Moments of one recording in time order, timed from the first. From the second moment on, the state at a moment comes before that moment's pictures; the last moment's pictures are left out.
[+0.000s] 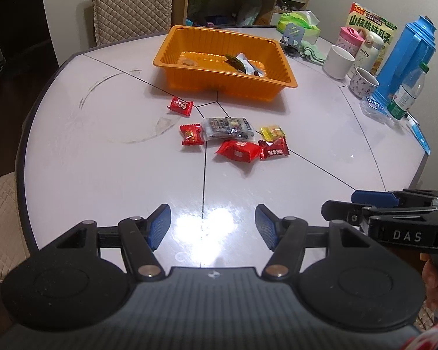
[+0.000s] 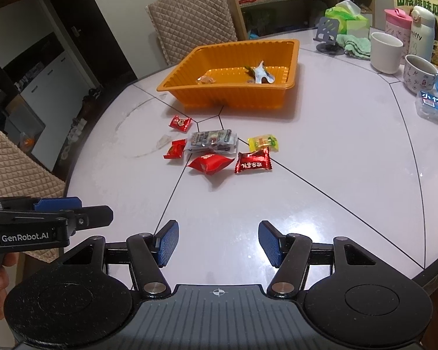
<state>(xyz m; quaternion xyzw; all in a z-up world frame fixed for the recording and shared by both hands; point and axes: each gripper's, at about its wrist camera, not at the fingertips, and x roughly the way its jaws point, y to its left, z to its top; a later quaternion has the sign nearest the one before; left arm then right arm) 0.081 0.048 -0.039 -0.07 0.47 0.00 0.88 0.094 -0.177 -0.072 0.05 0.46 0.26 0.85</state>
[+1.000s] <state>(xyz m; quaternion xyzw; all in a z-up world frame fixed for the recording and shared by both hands) 0.150 0.082 -0.078 -0.07 0.48 0.00 0.87 0.159 -0.138 -0.099 0.02 0.44 0.28 0.85</state>
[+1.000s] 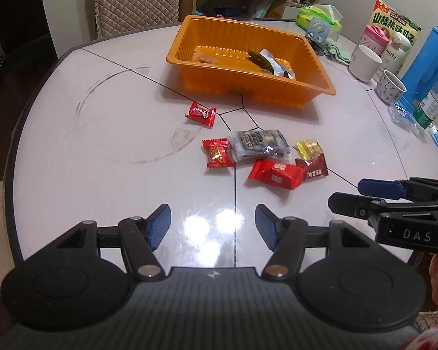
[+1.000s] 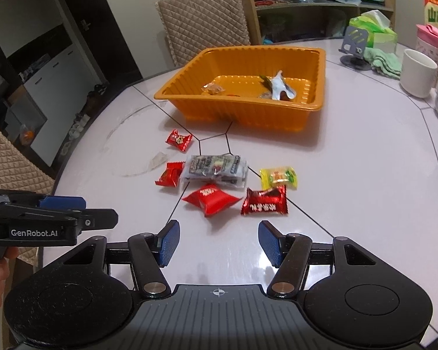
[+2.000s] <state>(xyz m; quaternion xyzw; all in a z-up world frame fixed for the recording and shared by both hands) 0.194 0.105 -0.106 -0.07 0.50 0.02 0.86 0.220 -0.074 -0.149 -0.10 0.45 0.36 0.81</state>
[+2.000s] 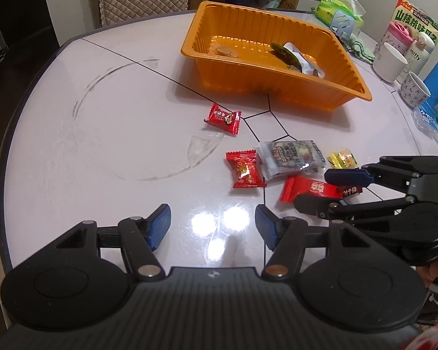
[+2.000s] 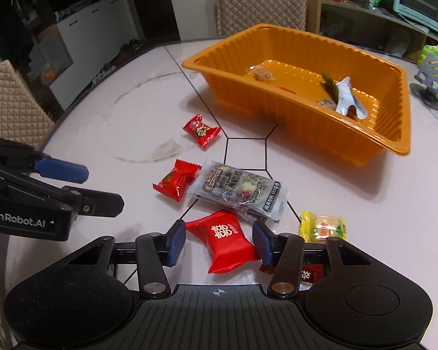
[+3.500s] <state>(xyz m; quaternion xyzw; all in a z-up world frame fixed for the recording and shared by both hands) 0.251 0.088 -0.138 -0.03 0.47 -0.03 0.88 0.216 -0.147 -0.116 0.01 0.43 0.25 0.86</state>
